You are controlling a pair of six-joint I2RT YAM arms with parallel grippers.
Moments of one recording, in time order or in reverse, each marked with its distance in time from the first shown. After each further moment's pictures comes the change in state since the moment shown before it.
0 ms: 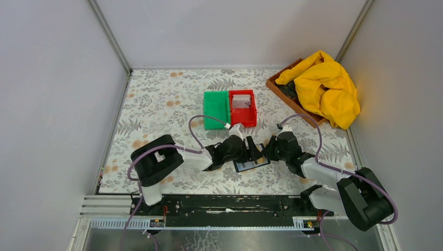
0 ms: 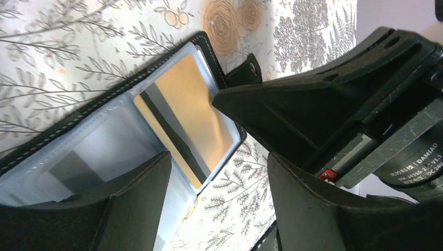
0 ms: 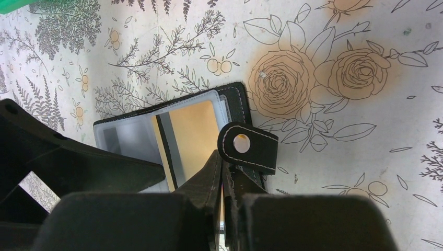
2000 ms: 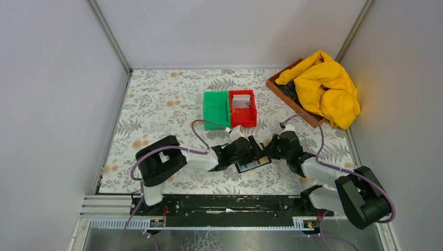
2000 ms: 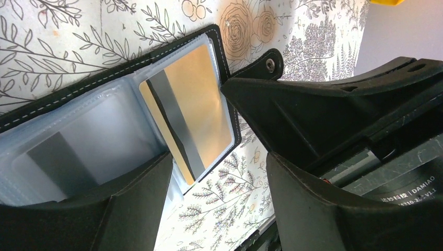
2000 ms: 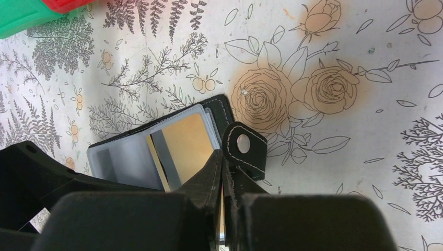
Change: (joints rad) left arm -0.055 0.047 0.084 -0.114 -0.106 -0.228; right arm -0.026 0.020 -0.009 0.050 0.006 0.003
